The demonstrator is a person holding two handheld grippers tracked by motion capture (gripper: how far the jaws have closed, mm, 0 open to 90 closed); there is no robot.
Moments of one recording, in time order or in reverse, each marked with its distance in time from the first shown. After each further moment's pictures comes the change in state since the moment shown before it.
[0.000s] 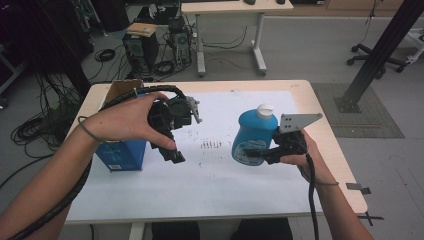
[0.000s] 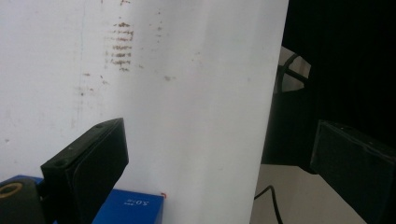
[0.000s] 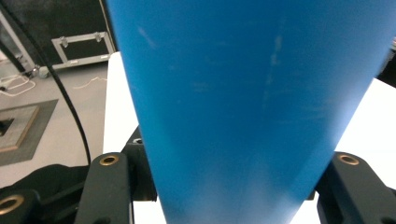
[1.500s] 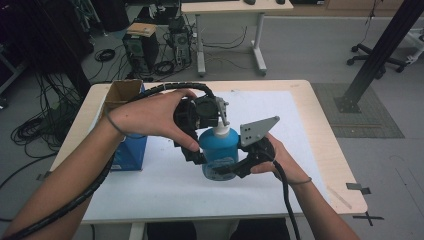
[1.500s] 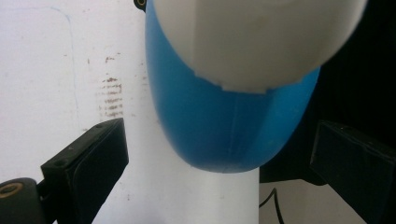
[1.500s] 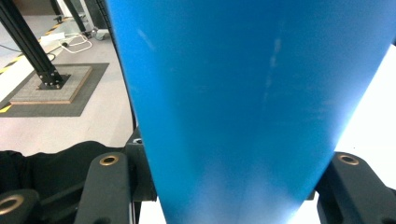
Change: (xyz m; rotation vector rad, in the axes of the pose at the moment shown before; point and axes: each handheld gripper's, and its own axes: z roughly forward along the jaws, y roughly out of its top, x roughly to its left) left arm -0.012 0.049 -0.004 -0.019 -0.016 0.132; right arm 0.033 0.030 0.065 0.097 0.214 -0.132
